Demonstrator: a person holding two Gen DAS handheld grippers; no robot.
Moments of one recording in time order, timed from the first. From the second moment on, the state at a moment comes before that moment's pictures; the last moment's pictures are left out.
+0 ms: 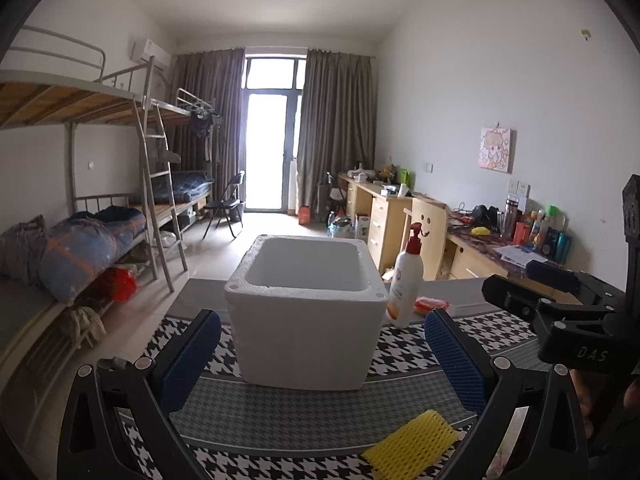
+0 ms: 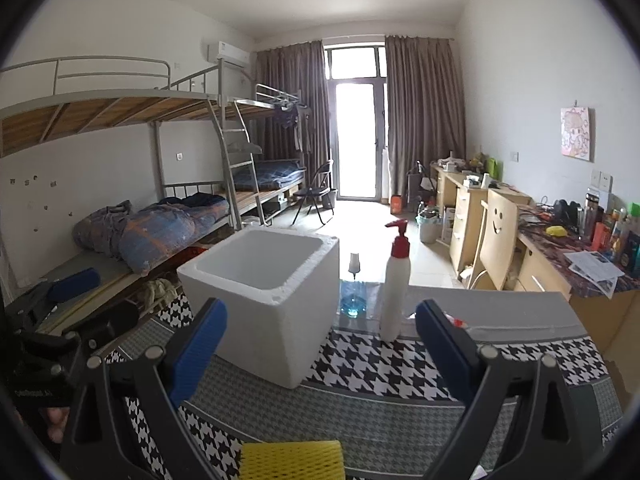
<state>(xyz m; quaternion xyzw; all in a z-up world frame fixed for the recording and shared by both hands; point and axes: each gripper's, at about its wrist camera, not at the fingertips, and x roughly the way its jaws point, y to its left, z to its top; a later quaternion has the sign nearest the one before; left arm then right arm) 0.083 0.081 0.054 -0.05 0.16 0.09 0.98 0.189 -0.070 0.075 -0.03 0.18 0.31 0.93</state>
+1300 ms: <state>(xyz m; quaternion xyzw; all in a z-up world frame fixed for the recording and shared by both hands) 0.085 0.051 0.015 -0.05 0.19 0.04 0.98 0.154 -0.126 0.046 -0.03 0.18 0.27 0.95</state>
